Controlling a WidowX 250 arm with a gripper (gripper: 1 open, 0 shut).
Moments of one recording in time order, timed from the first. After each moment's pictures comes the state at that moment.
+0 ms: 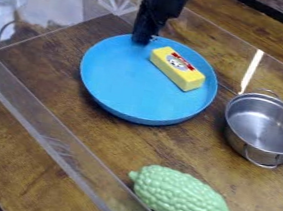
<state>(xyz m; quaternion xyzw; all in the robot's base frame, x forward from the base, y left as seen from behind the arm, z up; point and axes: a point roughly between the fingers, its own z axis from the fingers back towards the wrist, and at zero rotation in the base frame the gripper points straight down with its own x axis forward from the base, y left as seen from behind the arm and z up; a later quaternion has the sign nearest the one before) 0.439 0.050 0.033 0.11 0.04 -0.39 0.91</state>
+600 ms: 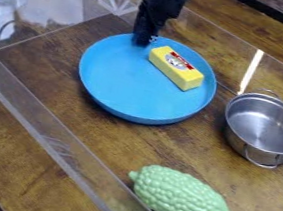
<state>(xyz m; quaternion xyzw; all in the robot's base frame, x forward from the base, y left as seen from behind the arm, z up) 0.440 0.051 0.032 0.10 0.03 -0.39 0.91</state>
